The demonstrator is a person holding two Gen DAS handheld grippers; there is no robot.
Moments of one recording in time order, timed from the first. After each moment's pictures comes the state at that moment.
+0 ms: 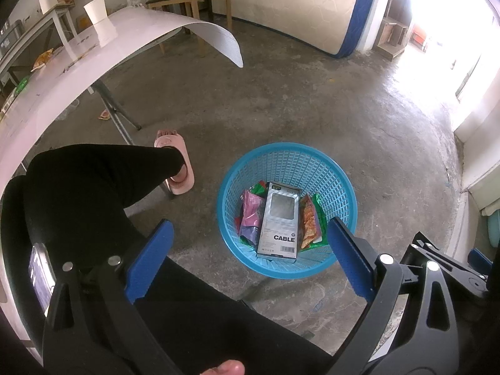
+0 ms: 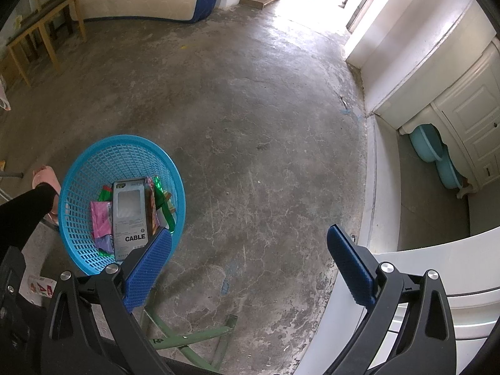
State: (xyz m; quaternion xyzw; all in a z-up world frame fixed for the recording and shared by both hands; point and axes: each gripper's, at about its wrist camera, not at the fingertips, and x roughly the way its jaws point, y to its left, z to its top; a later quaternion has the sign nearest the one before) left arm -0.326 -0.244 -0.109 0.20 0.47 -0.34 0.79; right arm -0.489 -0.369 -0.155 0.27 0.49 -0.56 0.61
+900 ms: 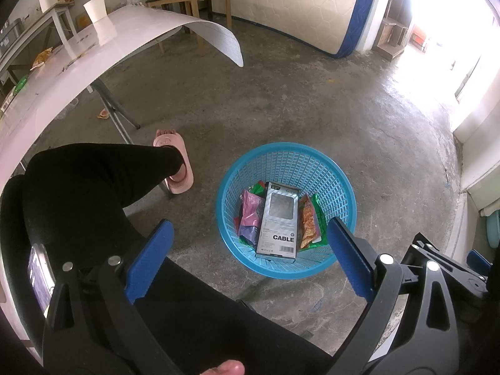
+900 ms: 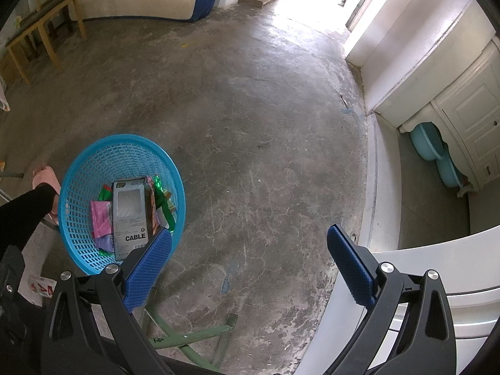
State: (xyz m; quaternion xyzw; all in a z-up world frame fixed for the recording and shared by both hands) left arm -0.326 -0.246 -0.108 0.20 0.47 -0.34 0.79; right arm -0.486 -0.368 -0.155 0.27 0.49 -0.56 0.61
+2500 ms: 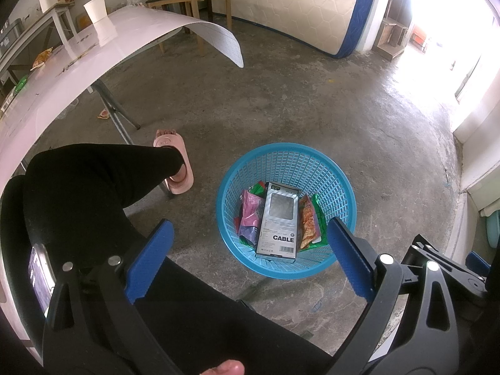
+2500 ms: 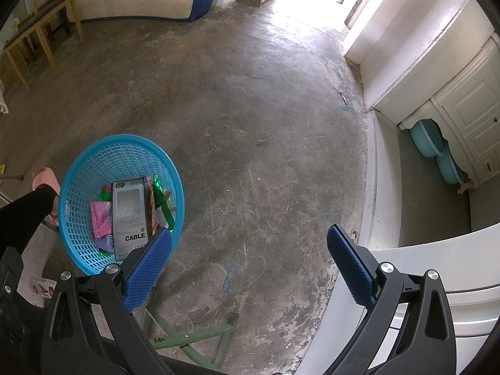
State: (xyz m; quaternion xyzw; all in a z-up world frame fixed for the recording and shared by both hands) left arm -0.327 -0.246 -0.108 0.20 0.47 -0.34 0.79; right arm -0.491 -0.369 -0.159 0.27 0.49 -0.57 0.60
